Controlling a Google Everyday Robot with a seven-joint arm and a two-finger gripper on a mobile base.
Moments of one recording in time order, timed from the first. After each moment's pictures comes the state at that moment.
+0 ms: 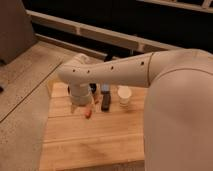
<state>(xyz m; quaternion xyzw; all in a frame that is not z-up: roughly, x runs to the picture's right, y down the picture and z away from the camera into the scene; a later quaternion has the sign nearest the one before) -0.108 0.103 0.703 -0.26 0.23 0.64 0.68</state>
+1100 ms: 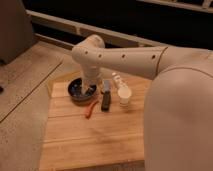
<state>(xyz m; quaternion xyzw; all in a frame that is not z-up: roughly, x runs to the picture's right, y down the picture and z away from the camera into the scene) -0.045 -0.015 0.737 -0.21 0.18 0.64 0.71</state>
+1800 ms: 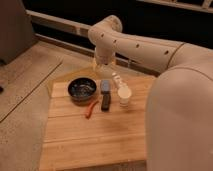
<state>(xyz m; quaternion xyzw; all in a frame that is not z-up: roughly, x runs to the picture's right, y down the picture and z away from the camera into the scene) 0.006 -0.125 0.753 -0.14 0.09 0.59 0.79</state>
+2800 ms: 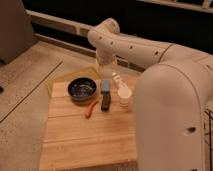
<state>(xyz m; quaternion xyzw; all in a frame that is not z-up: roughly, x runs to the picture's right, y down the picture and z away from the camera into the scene) 0.012 -0.117 0.806 -0.14 0.13 0.55 0.81</state>
